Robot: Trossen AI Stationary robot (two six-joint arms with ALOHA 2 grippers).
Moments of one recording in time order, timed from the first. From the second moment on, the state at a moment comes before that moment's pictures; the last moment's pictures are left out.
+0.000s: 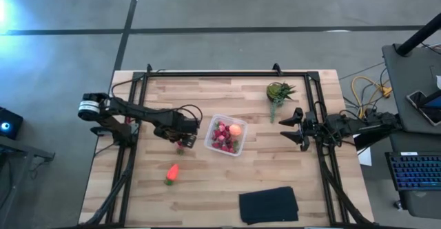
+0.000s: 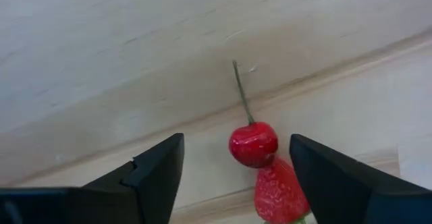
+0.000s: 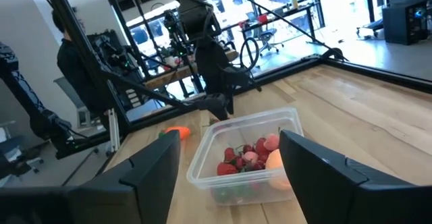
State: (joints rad) left arm 0.02 1.53 0.84 -0.83 0.02 -1.17; right arm 0.17 0.04 0.03 0.03 0.21 0.34
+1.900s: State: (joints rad) left arm 0.02 1.50 1.09 -0.52 -0.09 -0.48; right arm 0.17 0.04 0.03 0.03 0.21 0.34
